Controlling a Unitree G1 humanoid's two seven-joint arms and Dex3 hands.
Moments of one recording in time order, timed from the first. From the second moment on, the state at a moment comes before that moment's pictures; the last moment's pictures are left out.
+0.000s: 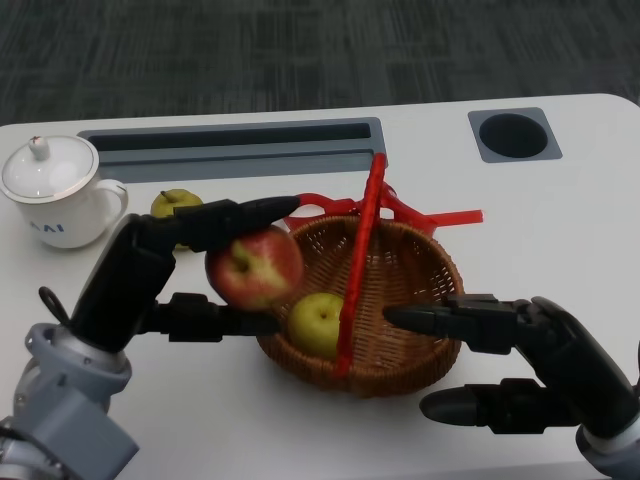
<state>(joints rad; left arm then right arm) -0.36 0.25 -0.12 0.57 0.17 -1.04 -0.02 -0.13 -0.18 0.17 0.40 -0.01 -1.07 0.34</state>
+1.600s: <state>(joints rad) -0.52 0.22 -0.16 0.79 0.22 -1.02 -0.18 -0.10 -0.17 0.17 0.35 -0.03 -1.04 0.31</state>
